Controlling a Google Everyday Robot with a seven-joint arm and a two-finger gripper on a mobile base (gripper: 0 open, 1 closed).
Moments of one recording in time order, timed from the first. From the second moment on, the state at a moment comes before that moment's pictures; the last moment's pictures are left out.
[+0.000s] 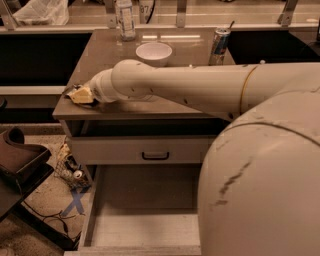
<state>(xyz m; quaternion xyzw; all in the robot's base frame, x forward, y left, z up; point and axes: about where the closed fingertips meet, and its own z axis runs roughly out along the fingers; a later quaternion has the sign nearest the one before) 0.709 0.220 0.814 -0.40 0.75 0.21 0.48</state>
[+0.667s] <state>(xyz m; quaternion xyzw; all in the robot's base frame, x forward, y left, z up) 0.709 0.220 0.815 -0.40 0.75 0.21 0.48</state>
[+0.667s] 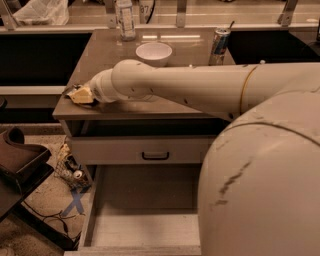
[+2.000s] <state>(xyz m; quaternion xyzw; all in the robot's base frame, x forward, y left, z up) 0.709 0.220 0.815 -0.40 0.75 0.21 0.48</state>
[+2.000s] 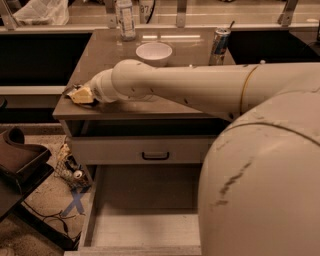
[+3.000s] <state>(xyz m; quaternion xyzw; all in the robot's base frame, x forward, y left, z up) 0.670 0.146 1.030 -0.48 0.68 0.16 0.53</state>
